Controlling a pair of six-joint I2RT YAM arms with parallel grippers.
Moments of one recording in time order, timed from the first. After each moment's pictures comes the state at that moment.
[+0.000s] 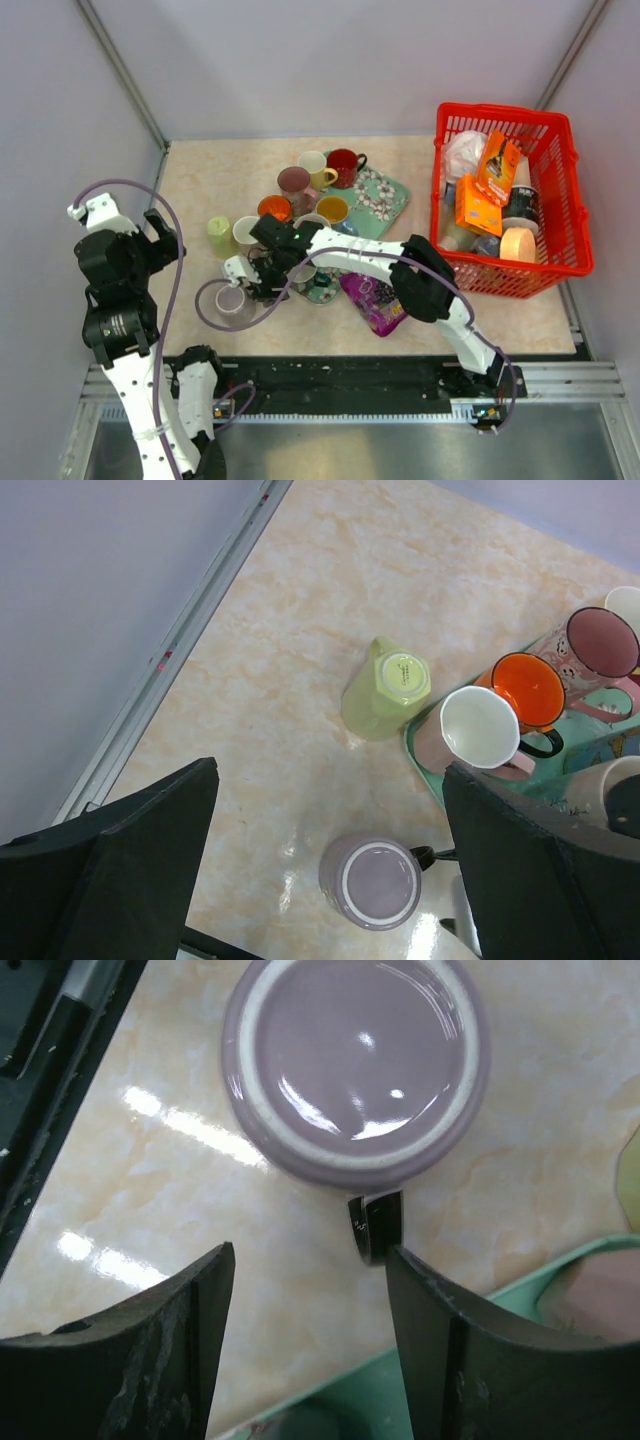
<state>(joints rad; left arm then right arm) 0.36 0.66 1.20 -0.90 0.04 -0.17 1.07 2.22 1.88 -0.67 -0.60 -0.83</state>
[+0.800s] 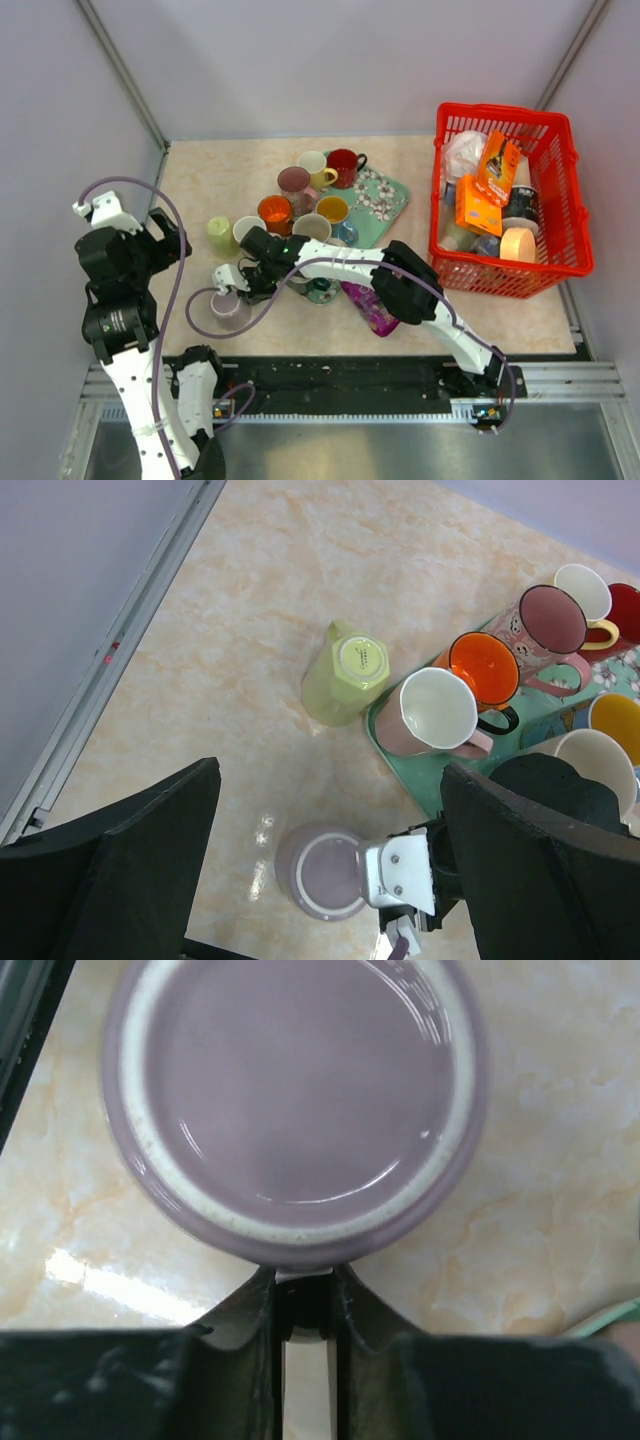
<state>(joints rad) 0.36 0.68 1.20 -0.91 0.14 -0.21 1.12 2.35 1.92 -0.50 -0.51 -0.76</state>
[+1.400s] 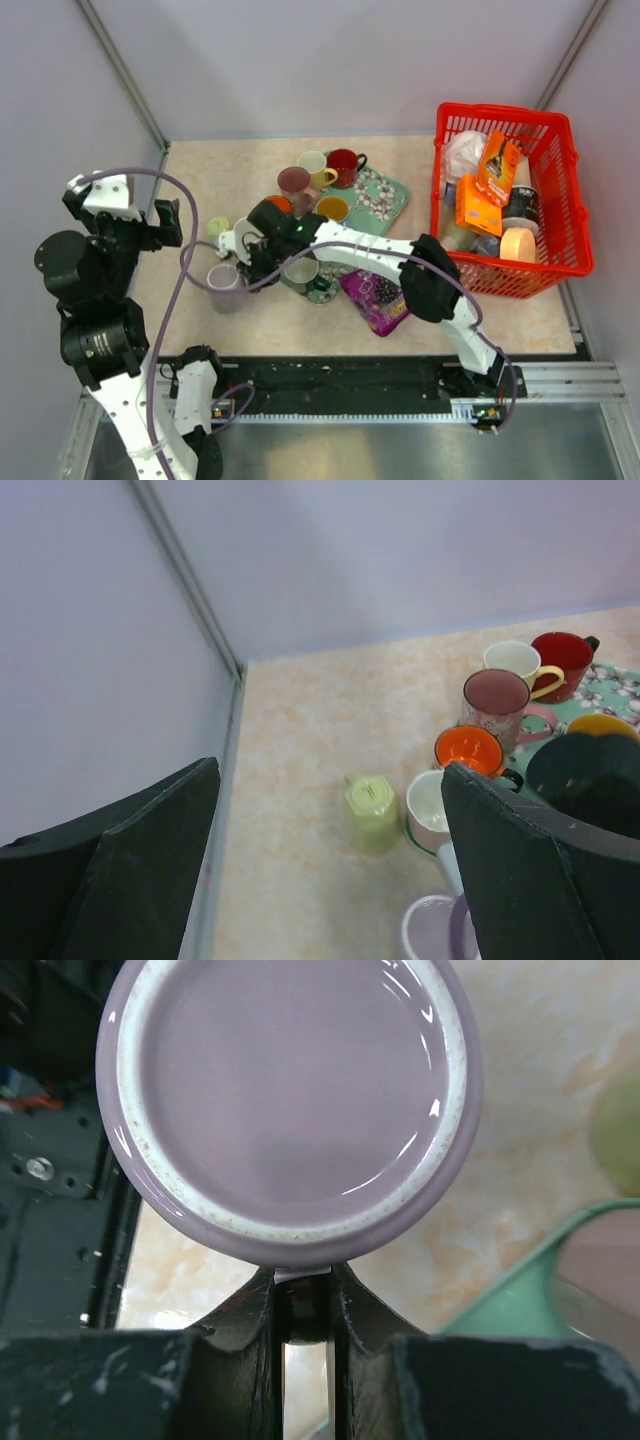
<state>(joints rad) 0.35 0.71 1.43 -0.79 0.33 0.09 1.08 2.23 1.92 -0.58 -0.58 -0.49</state>
